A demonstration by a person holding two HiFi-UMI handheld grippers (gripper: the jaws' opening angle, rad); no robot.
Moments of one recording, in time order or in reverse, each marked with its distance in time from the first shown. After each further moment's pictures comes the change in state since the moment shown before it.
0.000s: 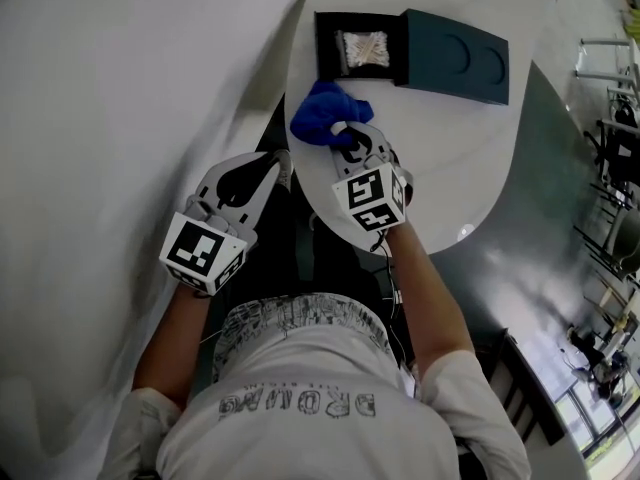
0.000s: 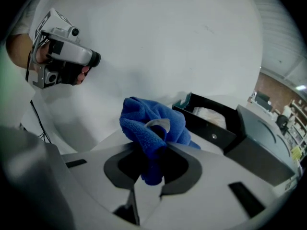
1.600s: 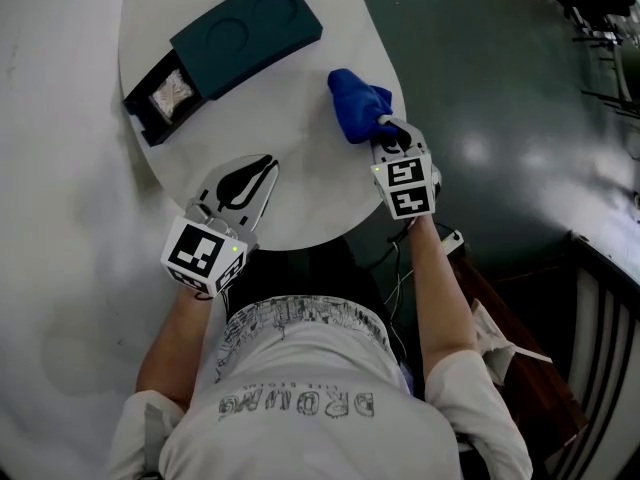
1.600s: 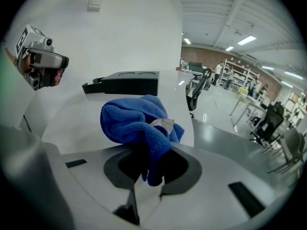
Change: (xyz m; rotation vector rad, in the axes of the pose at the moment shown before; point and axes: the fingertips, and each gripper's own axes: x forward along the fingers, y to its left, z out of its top) left arm 0.175 -0.224 0.013 0.235 0.160 -0.418; right arm -0.212 -0.174 -0.260 0.560 0.093 -0.444
